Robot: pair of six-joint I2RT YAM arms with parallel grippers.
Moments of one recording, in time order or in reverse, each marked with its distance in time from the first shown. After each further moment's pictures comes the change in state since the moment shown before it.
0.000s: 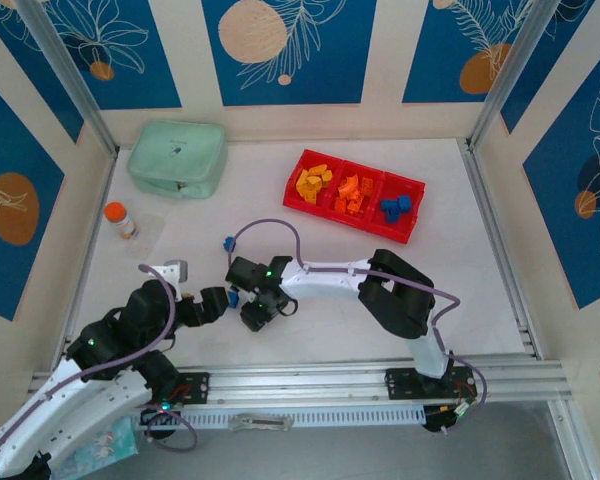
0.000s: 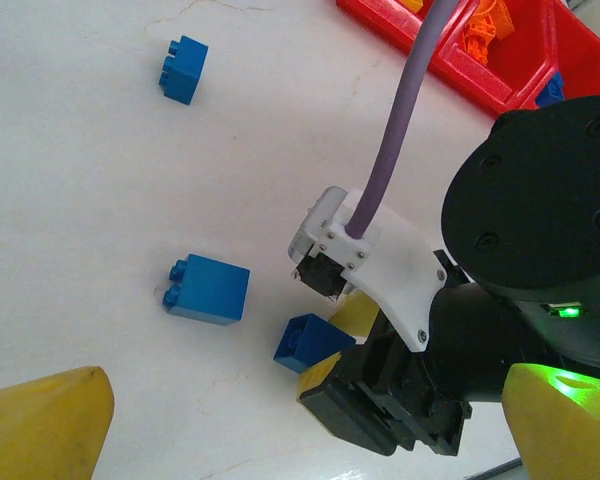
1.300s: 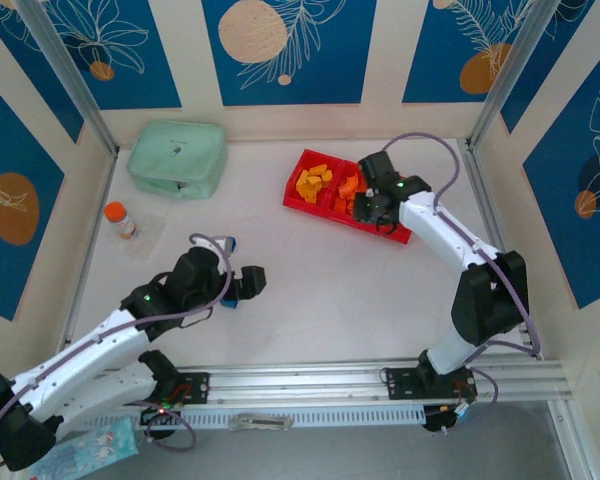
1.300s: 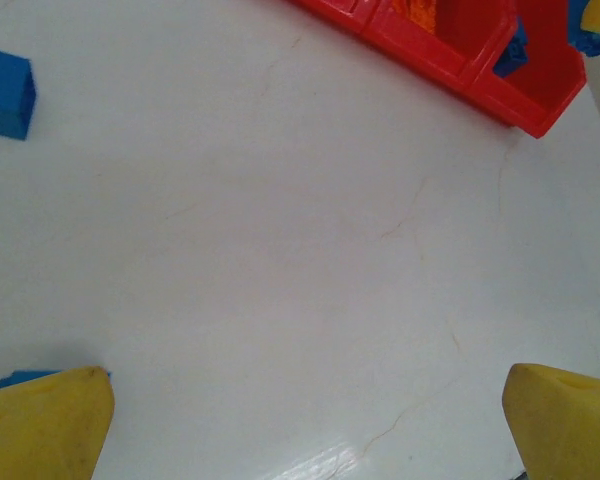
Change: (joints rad) left arm 0.002 0.444 0.038 0.403 0.129 0.072; right arm -0.802 -0.410 -0.070 -0.097 0.177 0.133
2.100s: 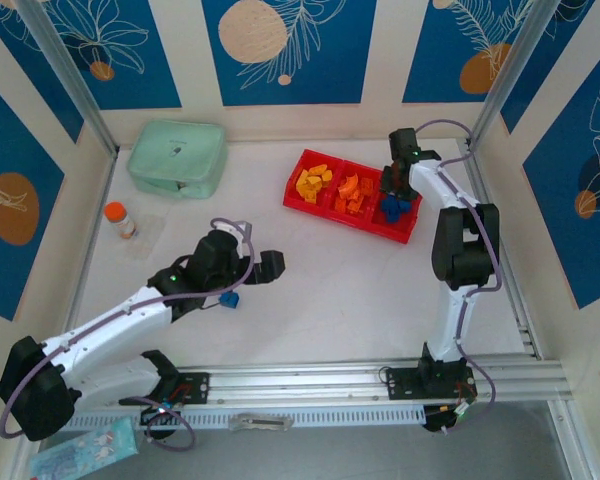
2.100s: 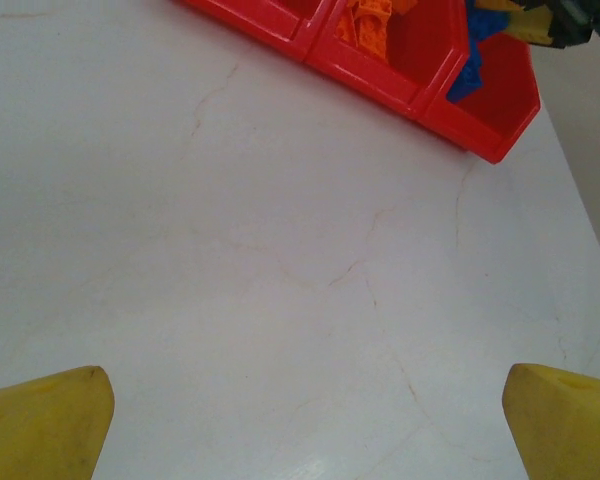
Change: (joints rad) left arm 0.021 0.207 0.052 0.200 0.061 0.000; right arm -0.237 0.408 0.305 0.061 0.018 -0.012
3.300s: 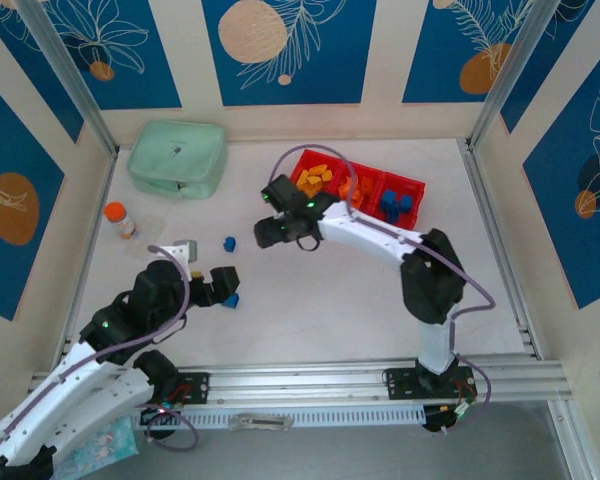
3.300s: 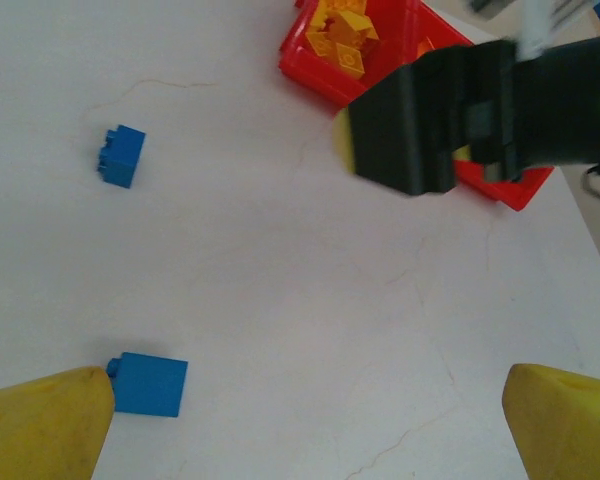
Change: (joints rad) left arm 0.050 -0.508 -0.048 -0.407 -0.146 -0.001; right arm 0.724 -0.079 -0.036 0.061 -0.084 -0.066
